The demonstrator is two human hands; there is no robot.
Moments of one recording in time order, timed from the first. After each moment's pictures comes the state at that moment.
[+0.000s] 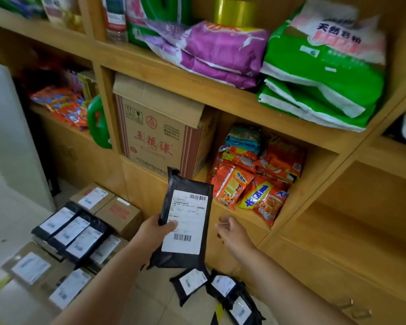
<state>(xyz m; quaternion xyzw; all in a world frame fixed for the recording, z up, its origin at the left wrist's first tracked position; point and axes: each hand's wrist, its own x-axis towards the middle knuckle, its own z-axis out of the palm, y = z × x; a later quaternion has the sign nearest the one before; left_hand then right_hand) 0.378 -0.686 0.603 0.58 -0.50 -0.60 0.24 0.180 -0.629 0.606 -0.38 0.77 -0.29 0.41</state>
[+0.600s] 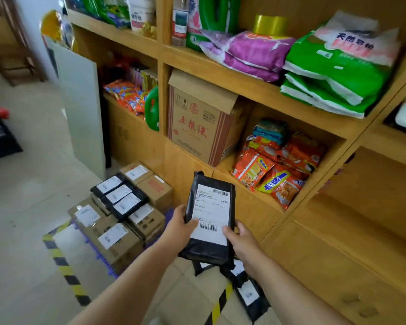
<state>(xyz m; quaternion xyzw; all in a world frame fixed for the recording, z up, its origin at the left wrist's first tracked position) 0.405 -0.490 0.638 0.61 -0.47 -0.57 0.29 0.235 -0.465 0.616 -0.37 0.69 -0.33 0.53</state>
